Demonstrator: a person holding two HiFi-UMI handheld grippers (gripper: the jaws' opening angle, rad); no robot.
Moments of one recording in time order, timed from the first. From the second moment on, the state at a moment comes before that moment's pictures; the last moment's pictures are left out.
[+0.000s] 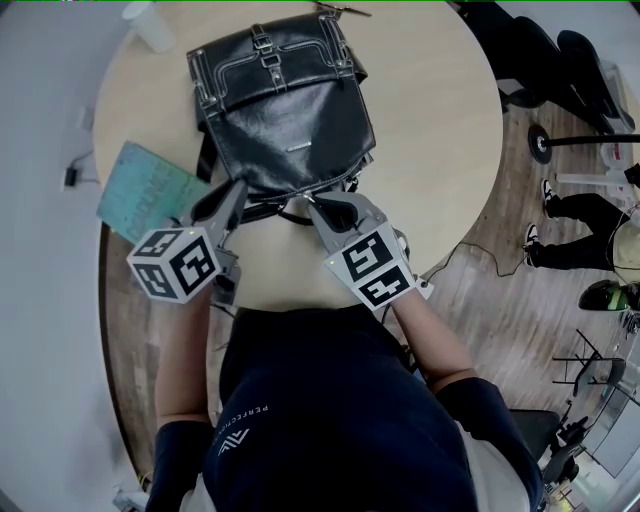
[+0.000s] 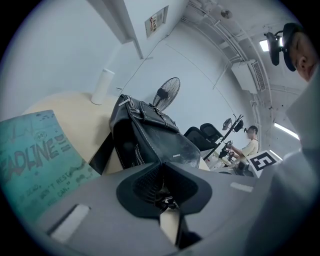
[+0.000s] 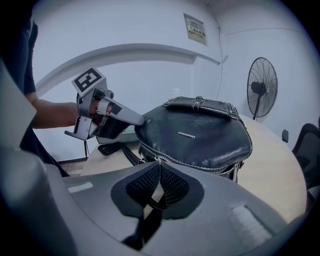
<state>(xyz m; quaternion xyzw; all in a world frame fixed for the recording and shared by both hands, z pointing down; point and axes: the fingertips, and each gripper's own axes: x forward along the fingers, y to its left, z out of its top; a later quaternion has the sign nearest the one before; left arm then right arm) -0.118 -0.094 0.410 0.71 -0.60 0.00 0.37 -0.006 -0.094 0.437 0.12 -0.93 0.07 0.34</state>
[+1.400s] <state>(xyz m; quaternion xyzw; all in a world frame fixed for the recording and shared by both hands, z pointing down) -0.121 -0.092 0.410 0.71 -0.60 0.00 0.37 0.060 -0.177 0.437 0.24 -0.90 0.06 0.37</state>
